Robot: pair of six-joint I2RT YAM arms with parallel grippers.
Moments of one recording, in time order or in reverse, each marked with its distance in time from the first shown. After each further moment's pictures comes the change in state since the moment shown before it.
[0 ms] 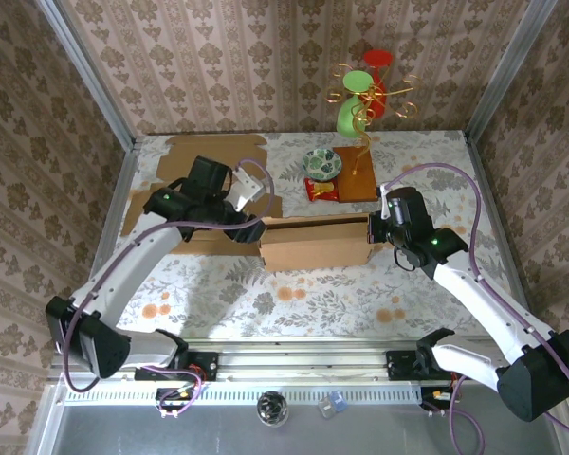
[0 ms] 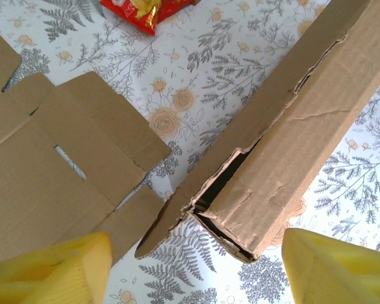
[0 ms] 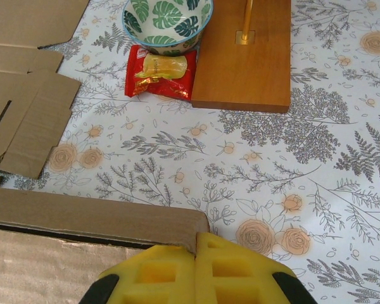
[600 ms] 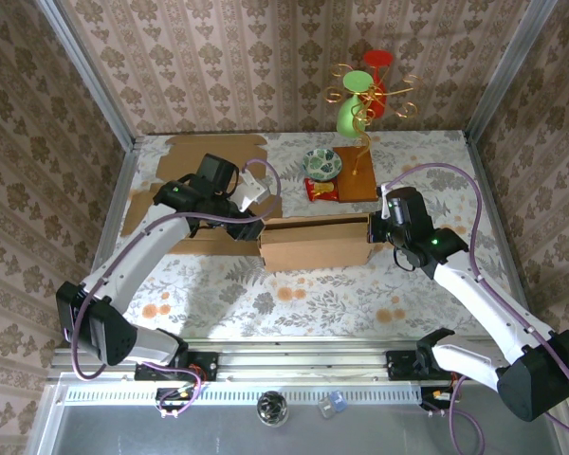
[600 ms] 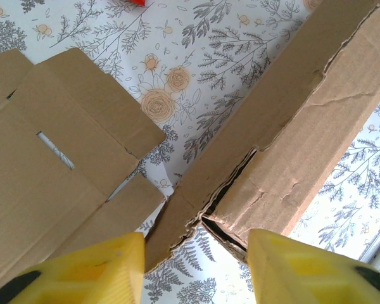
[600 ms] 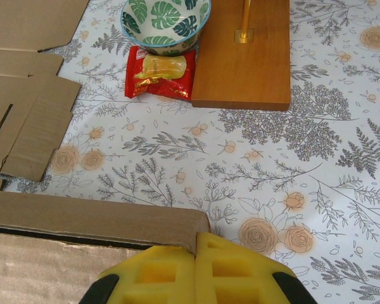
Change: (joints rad) left arm 0.000 0.064 0.020 -0.040 0.007 0.022; right arm 0.000 0.000 0.000 -0.001 0.000 0.023
